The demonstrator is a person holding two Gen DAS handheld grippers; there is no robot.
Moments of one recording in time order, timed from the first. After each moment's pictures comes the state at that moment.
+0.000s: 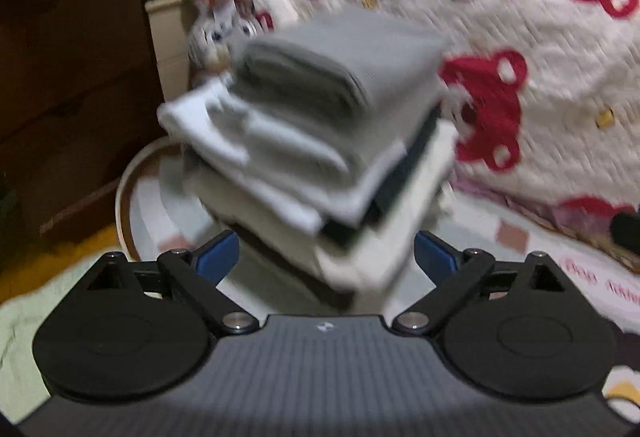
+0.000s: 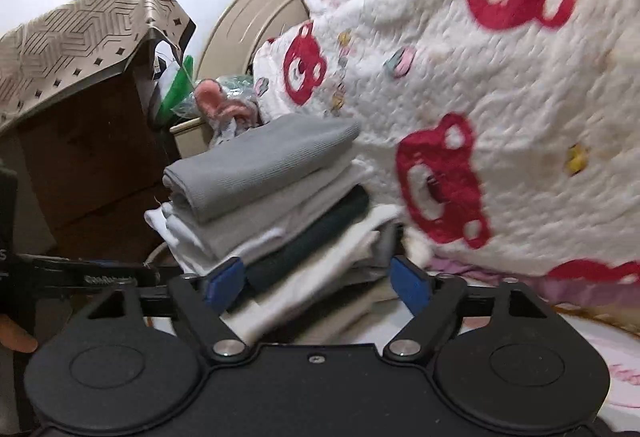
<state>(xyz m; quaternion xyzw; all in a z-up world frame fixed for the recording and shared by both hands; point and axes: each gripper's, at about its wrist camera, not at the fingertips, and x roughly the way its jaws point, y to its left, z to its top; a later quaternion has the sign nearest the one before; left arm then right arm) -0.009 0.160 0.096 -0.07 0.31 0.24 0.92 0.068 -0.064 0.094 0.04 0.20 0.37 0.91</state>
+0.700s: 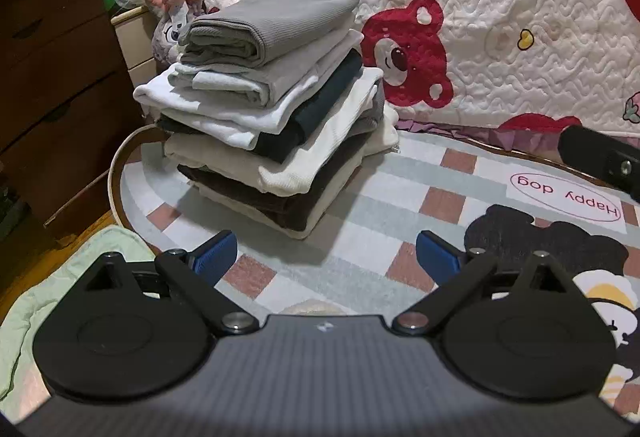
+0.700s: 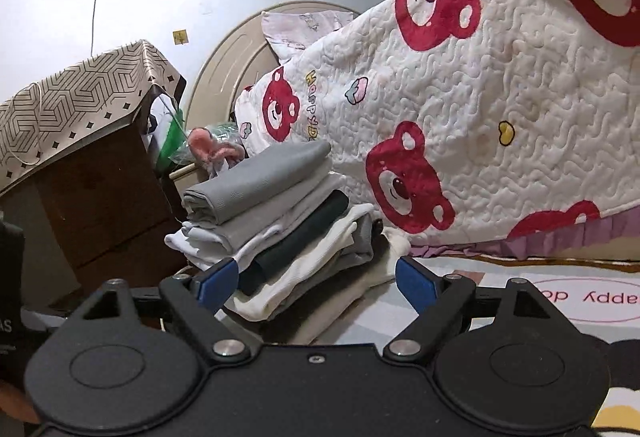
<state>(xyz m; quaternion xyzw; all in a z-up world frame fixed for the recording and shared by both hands) -0.076 0.078 0.093 -0.01 0.33 0.20 0.92 -0.008 -0.134 0.073 0.13 0.17 0.35 0.91</state>
